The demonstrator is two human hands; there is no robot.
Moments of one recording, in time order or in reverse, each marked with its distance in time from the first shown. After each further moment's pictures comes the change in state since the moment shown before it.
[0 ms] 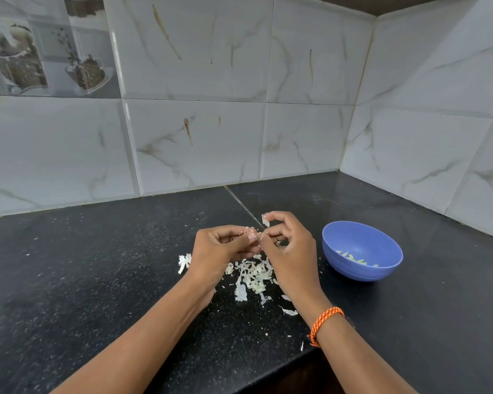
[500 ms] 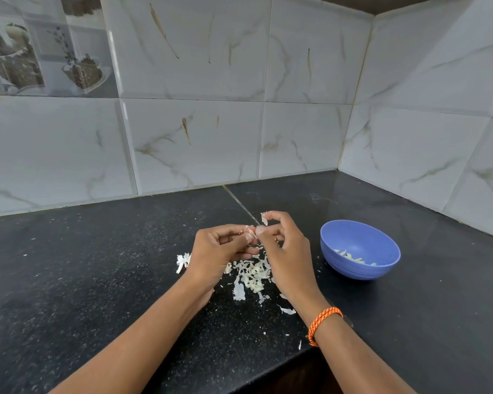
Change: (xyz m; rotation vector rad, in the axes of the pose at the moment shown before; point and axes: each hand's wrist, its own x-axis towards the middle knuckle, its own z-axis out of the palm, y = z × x) left_hand 0.003 -0.005 -0.002 0.033 -0.005 0.018; right_hand -0.001 0.005 0.002 -0.041 -0.052 0.052
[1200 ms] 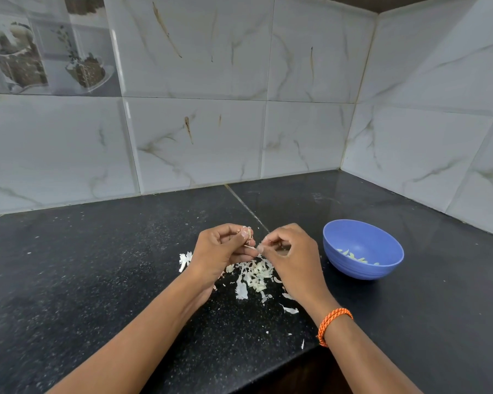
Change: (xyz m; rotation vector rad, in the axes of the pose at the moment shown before) left_hand 0.006 -0.006 -0.007 -0.044 -0.012 -0.085; right_hand -0.001 0.014 -0.012 -0.189 -0.052 -0.073
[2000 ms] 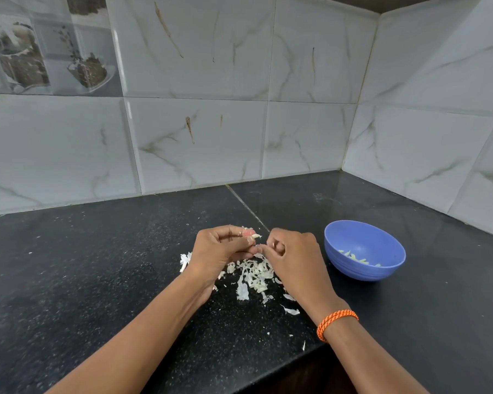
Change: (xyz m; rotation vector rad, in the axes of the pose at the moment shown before) left_hand 0.002 0.001 -0.002 -0.024 0.028 -0.013; right_hand 0.006 -0.005 -0.005 -0.383 -0.069 -0.086
